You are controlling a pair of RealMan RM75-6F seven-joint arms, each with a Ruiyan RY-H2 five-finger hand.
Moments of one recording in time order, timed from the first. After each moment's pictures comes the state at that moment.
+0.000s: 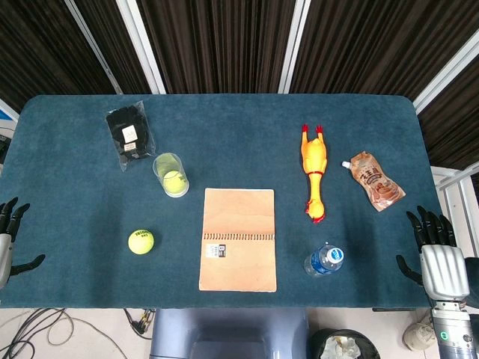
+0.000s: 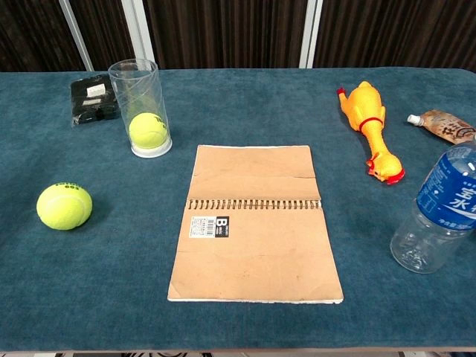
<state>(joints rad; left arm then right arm) -0.08 -1.09 -0.07 -1.71 1.38 1.47 0.19 0.06 -1.20 0.10 -1.66 -1.47 1.54 -0.18</state>
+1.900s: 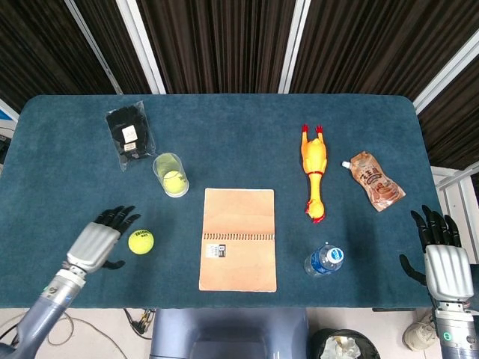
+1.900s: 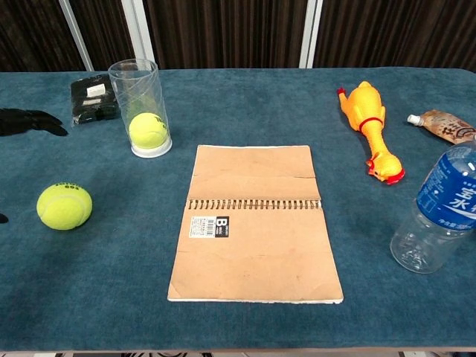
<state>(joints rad) -0.38 -1.21 -0.05 -1.78 1.41 1.02 0.38 0.06 -1.19 0.11 -1.67 -1.47 1.55 -0.17</state>
